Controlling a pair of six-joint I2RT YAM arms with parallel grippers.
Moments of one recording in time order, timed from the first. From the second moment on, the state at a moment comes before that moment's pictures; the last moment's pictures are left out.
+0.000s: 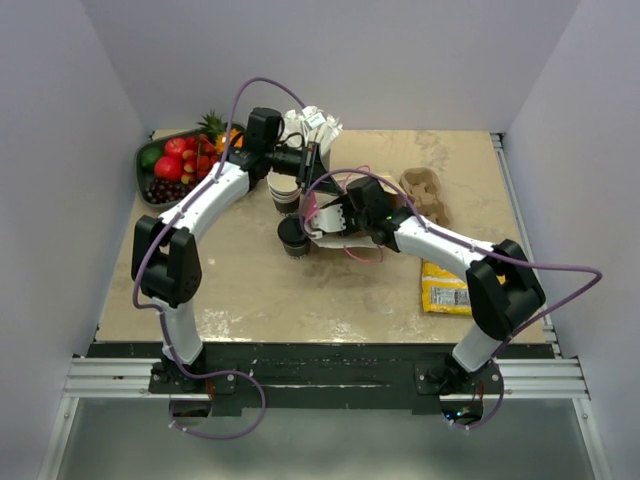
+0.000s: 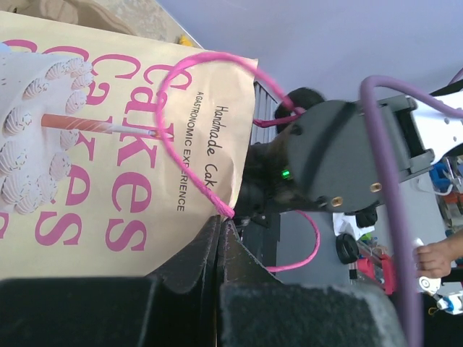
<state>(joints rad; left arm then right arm) -0.40 1.89 1.67 -0.30 1.17 -0.36 0.63 1.68 1.14 -0.19 0.16 -1.30</state>
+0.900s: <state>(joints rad) -0.39 1.91 1.70 -0.30 1.15 -0.36 0.63 1.27 1.40 -0.63 0.03 -0.92</state>
